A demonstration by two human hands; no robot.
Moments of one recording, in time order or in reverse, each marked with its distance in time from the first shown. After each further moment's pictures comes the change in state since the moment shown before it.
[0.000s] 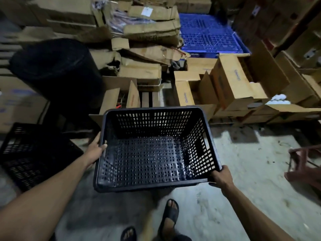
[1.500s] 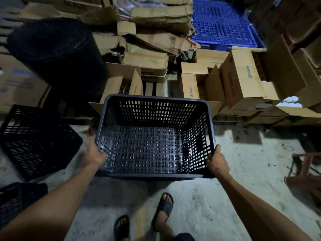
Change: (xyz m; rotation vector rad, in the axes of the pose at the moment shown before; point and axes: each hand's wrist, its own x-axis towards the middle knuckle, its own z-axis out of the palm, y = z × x) left_hand -0.048 0.003 0.053 0.368 0.390 -0.145; right_hand 0.039 -0.050 0.016 -0.614 0.009 -0.331
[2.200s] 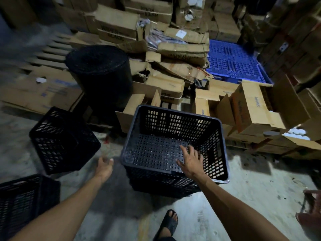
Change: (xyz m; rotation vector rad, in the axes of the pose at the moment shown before) left_hand -0.070 -0.080 -0.057 -0.363 -0.072 -0.132; right_hand -0.095 -0.111 0.040 -0.359 -0.063 -0.591
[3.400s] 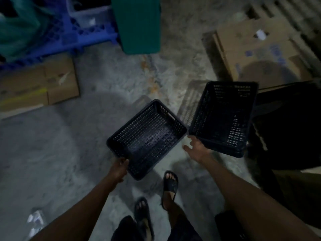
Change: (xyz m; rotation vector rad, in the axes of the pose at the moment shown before) left_hand 0.096 -0.443 -0.386 -0.769 0.380 -0.752; right_hand 0.070 -0.710 0.354 -0.197 -0.774 -0.648
